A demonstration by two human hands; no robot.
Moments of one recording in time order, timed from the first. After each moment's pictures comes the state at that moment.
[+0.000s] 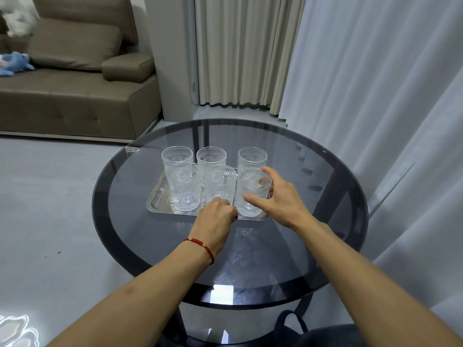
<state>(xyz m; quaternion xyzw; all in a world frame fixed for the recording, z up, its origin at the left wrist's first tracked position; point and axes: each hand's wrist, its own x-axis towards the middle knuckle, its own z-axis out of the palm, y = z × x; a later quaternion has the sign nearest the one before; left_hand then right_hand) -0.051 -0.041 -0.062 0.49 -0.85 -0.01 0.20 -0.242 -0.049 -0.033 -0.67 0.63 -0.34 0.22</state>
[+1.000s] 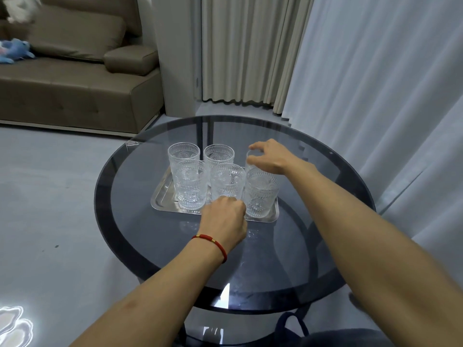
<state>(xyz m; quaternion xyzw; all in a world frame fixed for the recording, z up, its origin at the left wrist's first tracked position) -0.057 -0.033 -0.047 0.56 -0.81 0.01 0.17 -0.222 -0.148 0.030 -0.71 0.67 -0.12 0.18</state>
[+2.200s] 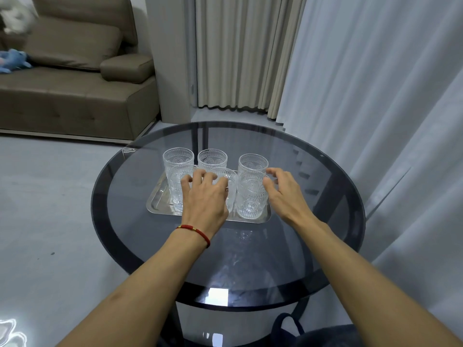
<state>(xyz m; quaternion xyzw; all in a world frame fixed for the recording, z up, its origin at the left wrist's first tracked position) -0.040 -0.047 -0.025 0.58 -0.76 0.11 0.27 -0.241 -0.050 -0.023 -0.64 0.65 -0.37 0.19</state>
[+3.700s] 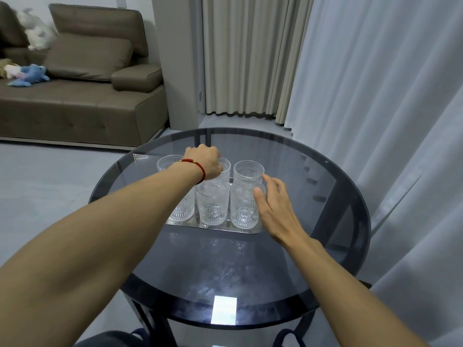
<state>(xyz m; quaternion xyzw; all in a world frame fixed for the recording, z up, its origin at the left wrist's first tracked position) -0.051 -0.172 0.034 0.61 -0.79 0.02 0.06 -0.241 -0.053 -0.041 -0.66 0.62 -0.38 0.19</state>
